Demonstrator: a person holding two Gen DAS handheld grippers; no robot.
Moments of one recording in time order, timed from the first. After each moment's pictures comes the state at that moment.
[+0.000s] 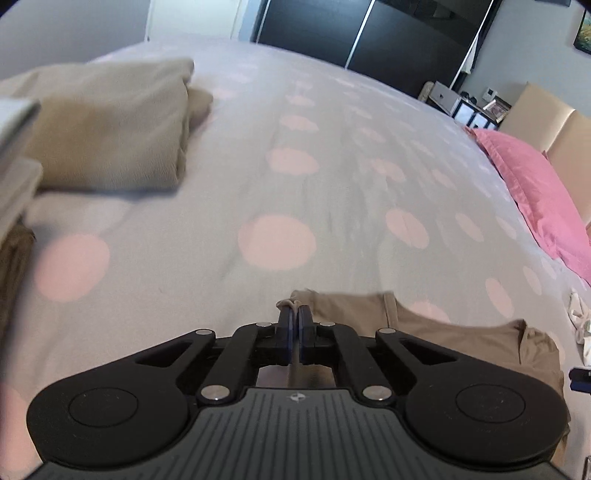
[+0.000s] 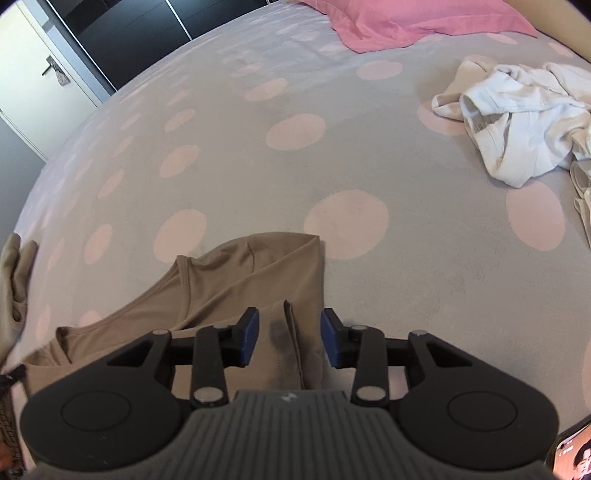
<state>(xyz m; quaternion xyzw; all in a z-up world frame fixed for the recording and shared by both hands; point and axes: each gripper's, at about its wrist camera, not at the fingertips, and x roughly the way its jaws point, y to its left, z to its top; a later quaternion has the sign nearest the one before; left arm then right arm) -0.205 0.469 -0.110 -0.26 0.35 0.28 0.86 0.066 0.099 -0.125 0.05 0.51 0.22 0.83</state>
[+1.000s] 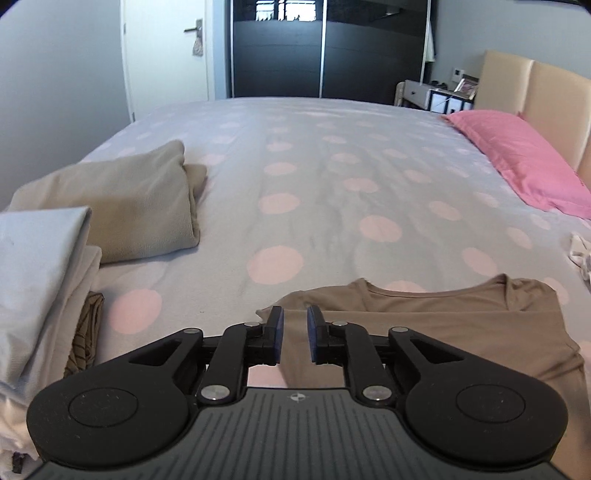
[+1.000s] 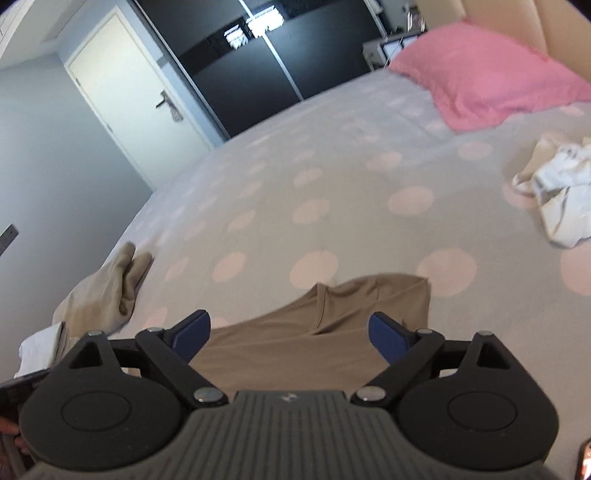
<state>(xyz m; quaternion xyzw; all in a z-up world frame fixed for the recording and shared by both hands) -0.248 0.382 -0.041 -0.12 0.34 0.28 0.89 -0.017 0.075 -0.050 0.11 0.38 0.37 0.84</state>
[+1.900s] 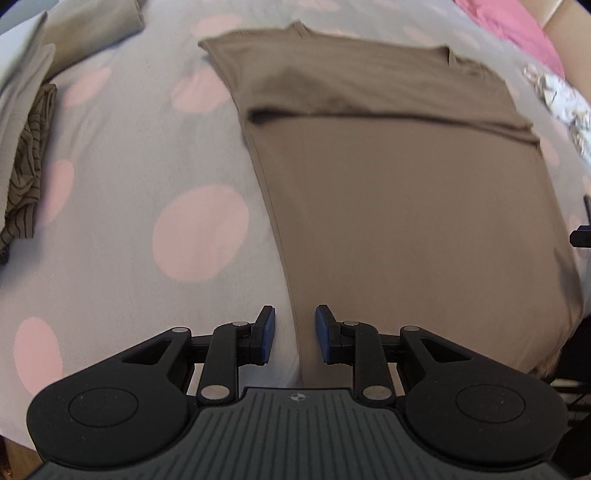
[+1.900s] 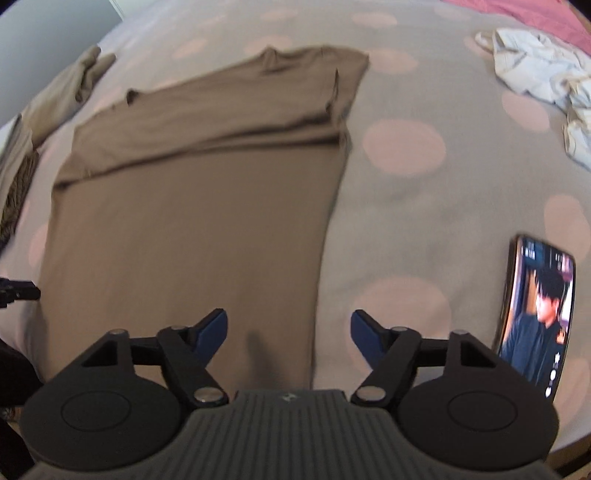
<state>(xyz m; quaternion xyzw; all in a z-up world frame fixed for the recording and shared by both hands) -0.329 0.306 -0.120 -0.18 0.59 0.15 0.78 -0.102 0.001 -0.134 -0.12 0.57 0.35 0.74</state>
